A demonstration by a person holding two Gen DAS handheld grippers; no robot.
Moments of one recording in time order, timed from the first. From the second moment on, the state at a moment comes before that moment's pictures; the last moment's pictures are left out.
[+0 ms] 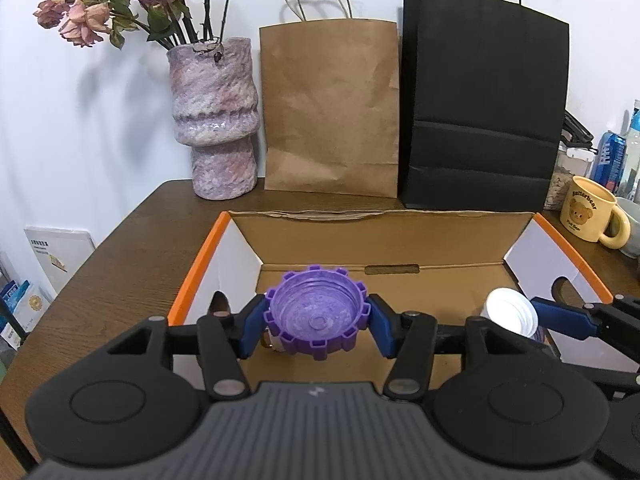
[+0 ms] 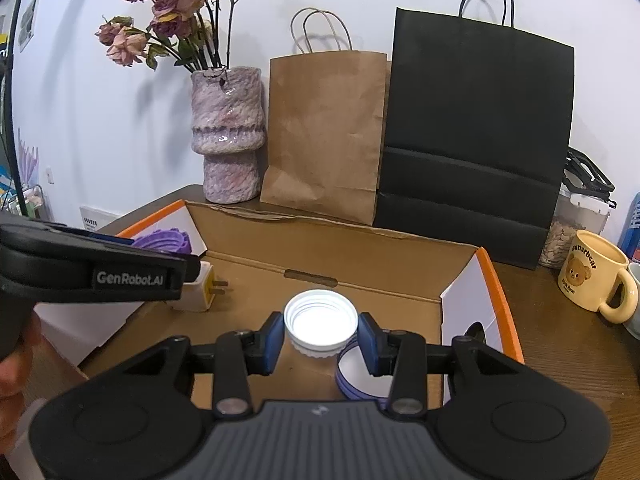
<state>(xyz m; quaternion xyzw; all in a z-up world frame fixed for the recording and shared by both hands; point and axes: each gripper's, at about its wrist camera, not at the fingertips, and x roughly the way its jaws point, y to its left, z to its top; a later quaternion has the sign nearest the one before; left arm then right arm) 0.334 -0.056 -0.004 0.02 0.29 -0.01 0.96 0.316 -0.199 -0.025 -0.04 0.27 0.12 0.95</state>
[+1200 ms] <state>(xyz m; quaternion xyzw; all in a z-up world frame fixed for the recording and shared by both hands) 0.329 -0.052 0.001 0.00 0.28 0.01 0.96 0.315 -0.206 -0.022 -0.04 0.26 0.08 0.96</state>
